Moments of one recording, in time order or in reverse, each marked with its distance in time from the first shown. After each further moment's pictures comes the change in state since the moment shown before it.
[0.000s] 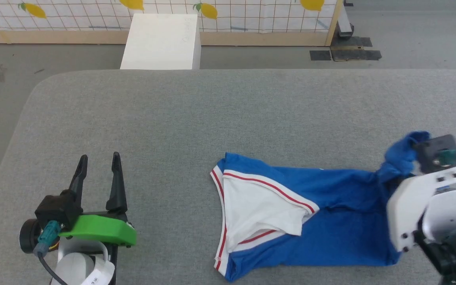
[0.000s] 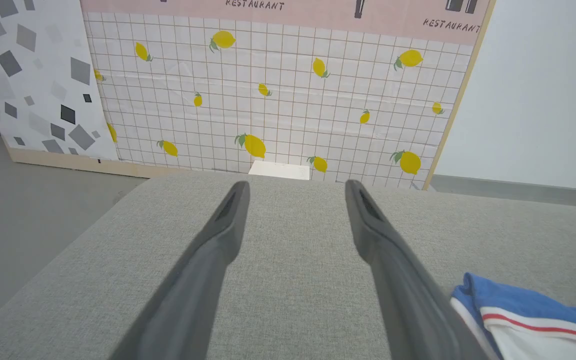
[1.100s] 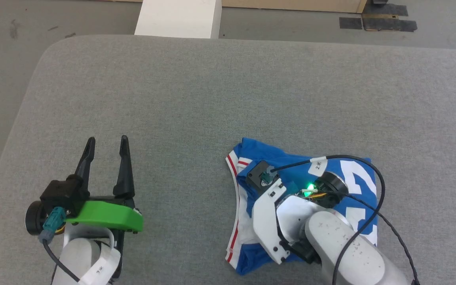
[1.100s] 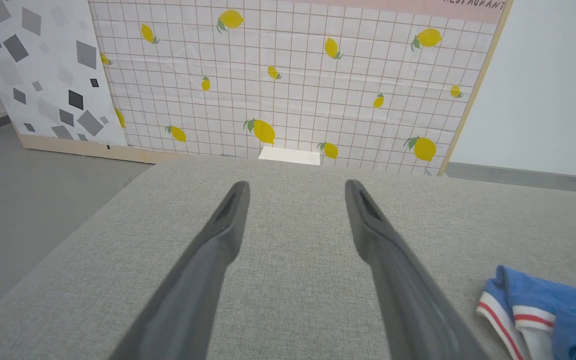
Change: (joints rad) left arm -0.053 -0.001 -0.037 -0.011 -0.003 0.000 0.000; right arm -0.371 0.094 0.634 0.768 0.137 0.000 -0.269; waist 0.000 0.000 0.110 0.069
